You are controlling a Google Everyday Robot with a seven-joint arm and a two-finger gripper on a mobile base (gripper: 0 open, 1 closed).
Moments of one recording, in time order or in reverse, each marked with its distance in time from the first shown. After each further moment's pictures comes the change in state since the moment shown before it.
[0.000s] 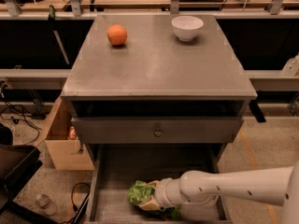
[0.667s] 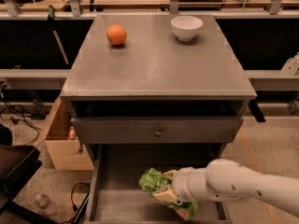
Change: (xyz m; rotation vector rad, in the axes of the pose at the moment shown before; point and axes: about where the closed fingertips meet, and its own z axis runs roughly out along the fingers) arm -0.052 0.010 -0.136 0.058 -0.008 0.040
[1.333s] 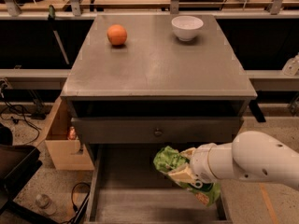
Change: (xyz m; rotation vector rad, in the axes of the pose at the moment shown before) arm -0.058 -0.024 -0.123 0.115 0.059 0.013
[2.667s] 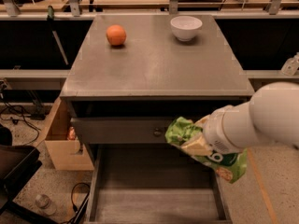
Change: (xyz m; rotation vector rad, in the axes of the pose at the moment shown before) arm -0.065 -0.028 -0.105 0.151 0.121 -0.055
